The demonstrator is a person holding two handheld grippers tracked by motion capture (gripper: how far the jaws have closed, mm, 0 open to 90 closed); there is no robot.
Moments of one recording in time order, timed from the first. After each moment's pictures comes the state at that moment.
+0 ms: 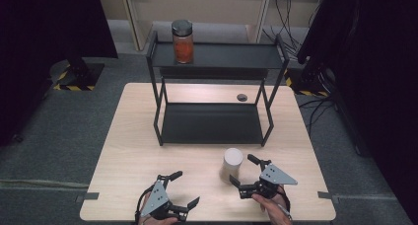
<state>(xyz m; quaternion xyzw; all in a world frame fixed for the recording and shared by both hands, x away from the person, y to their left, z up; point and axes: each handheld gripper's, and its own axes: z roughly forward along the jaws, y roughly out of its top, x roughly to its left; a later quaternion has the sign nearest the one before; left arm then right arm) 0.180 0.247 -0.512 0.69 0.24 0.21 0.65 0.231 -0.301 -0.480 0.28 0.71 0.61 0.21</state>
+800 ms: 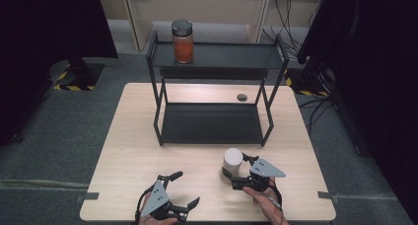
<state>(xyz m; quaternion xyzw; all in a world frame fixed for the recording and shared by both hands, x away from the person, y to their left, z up) 0.180 0.247 -0.512 0.69 0.24 0.21 0.65 0.250 -0.284 -0.480 0.28 0.73 0.59 0.21</state>
